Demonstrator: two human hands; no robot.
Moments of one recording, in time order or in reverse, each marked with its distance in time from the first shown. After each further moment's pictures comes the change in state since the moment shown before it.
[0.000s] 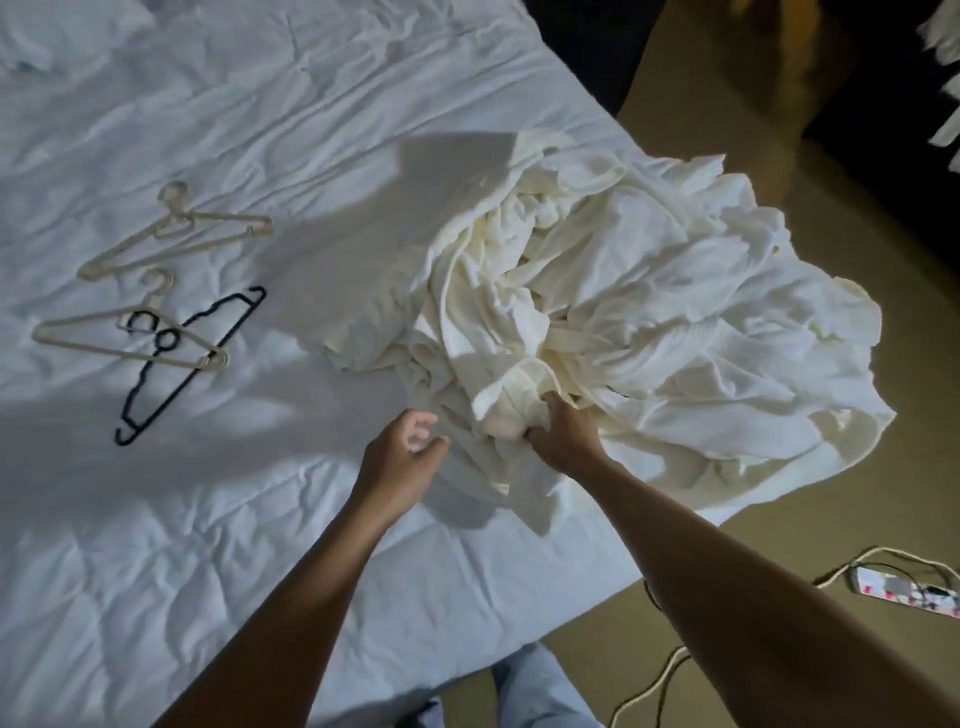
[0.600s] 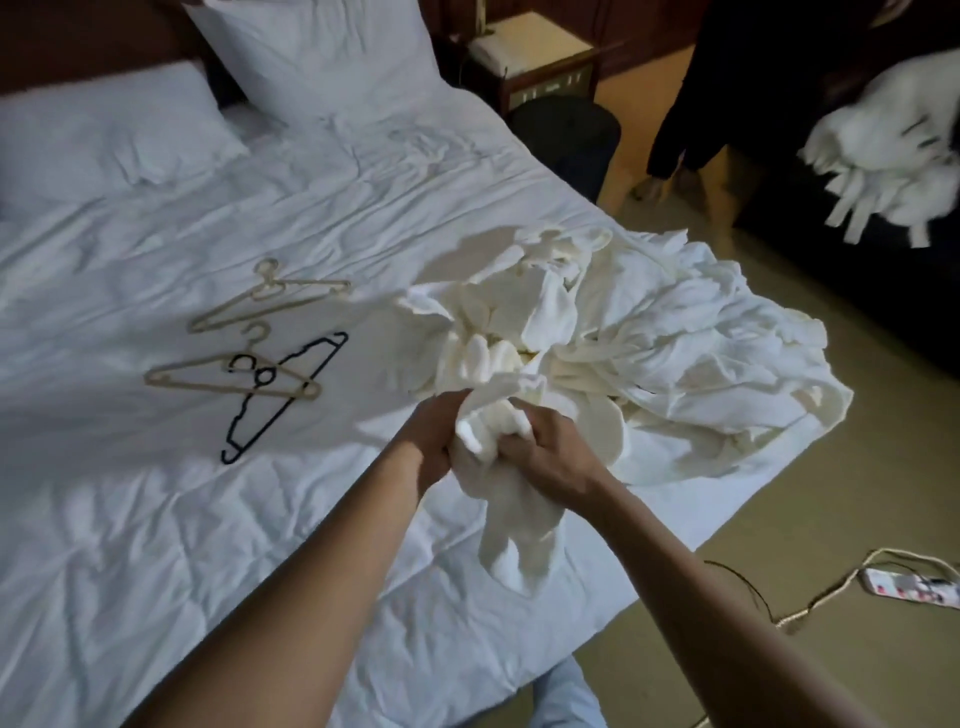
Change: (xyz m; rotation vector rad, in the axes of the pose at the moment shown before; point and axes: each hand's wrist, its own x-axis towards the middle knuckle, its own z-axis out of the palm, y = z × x) left_hand -0.103 -0.005 -0.144 -0.723 -0.390 -0.055; right_hand -0.256 -0.204 0.026 0.357 0.123 -0.382
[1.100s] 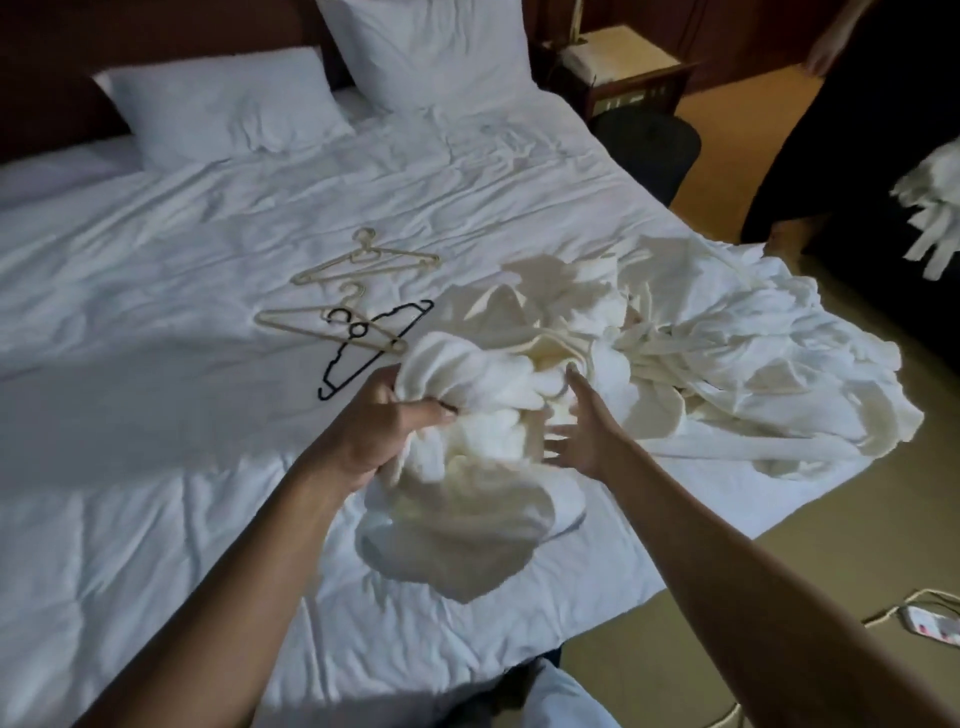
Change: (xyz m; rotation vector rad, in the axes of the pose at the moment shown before) left_hand -0.179 -0.013 -0.149 0.287 0.069 0.490; right_hand 0.015 0.009 0.093 0.838 -0.113 0.687
